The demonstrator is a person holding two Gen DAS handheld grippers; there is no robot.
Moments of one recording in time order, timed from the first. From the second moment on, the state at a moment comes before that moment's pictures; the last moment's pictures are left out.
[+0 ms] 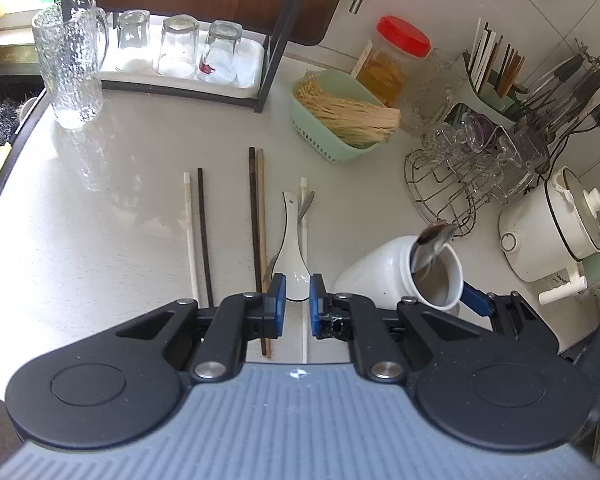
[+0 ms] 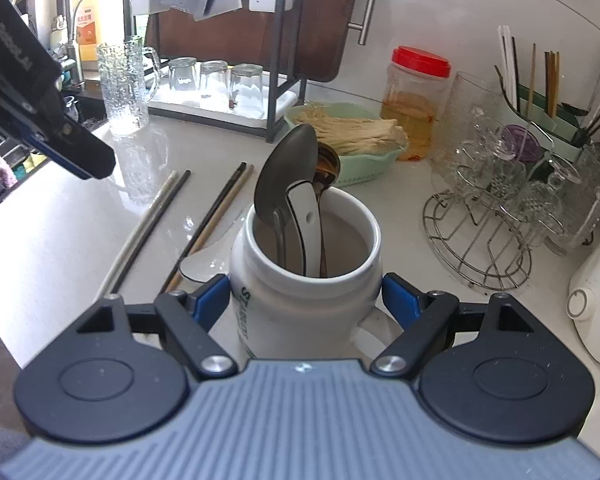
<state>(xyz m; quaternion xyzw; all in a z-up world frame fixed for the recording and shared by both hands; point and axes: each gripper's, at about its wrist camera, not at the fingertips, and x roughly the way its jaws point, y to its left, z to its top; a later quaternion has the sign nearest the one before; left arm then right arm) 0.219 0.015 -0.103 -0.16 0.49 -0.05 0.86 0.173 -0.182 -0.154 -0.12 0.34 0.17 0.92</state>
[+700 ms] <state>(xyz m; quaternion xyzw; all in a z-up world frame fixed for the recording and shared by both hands) 0.279 -0.003 -0.176 -0.12 0.53 -0.07 0.83 0.185 -0.194 -0.158 -0.12 0.32 0.19 0.92</state>
